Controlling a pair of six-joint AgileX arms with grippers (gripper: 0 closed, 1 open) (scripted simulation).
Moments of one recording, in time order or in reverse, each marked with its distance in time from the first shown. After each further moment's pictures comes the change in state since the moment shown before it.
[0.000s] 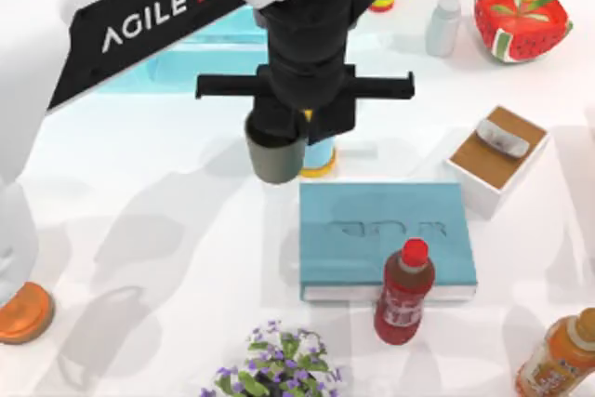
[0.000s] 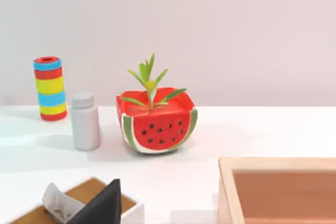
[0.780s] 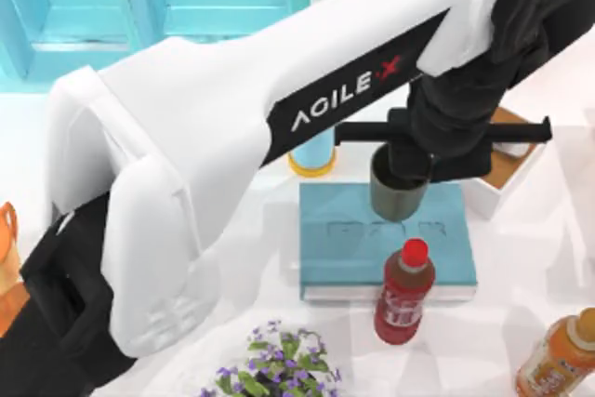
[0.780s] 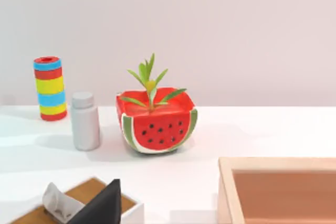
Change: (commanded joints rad) left arm -0.223 0.330 0.453 -0.139 -0.040 -0.222; right arm 0.000 0.000 0.000 0.000 0.000 0.000
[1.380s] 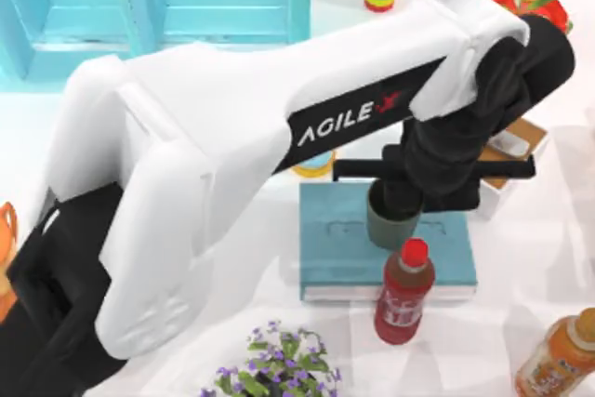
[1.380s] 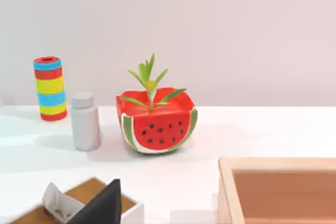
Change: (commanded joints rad) left arm 0.003 -0.036 -0.249 0.216 -0.001 -0.001; right arm 0.000 0.000 0.000 0.000 0.000 0.000
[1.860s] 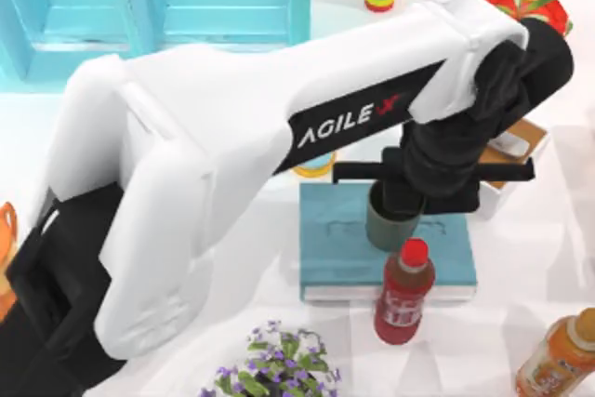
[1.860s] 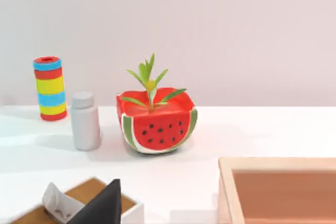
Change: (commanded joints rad) left arm 0.002 -0.001 -0.017 0.013 0.000 0.001; right arm 0.000 0.000 0.000 0.000 0.000 0.000
